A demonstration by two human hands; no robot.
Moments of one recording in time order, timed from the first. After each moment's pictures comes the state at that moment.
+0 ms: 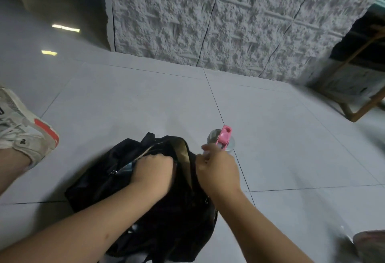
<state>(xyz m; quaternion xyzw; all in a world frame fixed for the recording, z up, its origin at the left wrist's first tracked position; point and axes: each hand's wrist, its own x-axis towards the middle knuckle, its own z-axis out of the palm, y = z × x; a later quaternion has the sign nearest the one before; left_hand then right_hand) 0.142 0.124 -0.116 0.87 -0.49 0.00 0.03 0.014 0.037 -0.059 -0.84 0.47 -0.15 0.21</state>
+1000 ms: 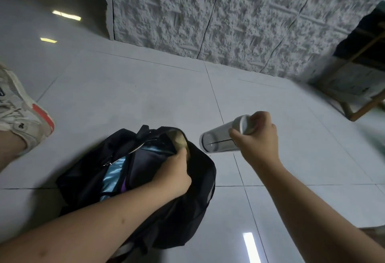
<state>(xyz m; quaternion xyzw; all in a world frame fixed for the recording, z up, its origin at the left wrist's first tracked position) 0.090 0.093 -0.125 0.83 -0.37 -0.26 0.31 -0.037 -0.063 -0.032 -0.78 0.47 -0.32 0.26</state>
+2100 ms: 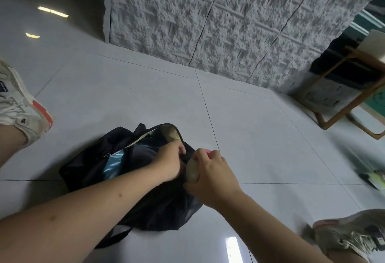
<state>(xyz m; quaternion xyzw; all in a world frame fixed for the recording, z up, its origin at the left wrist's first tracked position) 0.099 0.098 -0.113 0.81 -0.38 -0.21 0.40 -0.047 0.061 -0.038 -0.93 0.35 0.03 0.06</state>
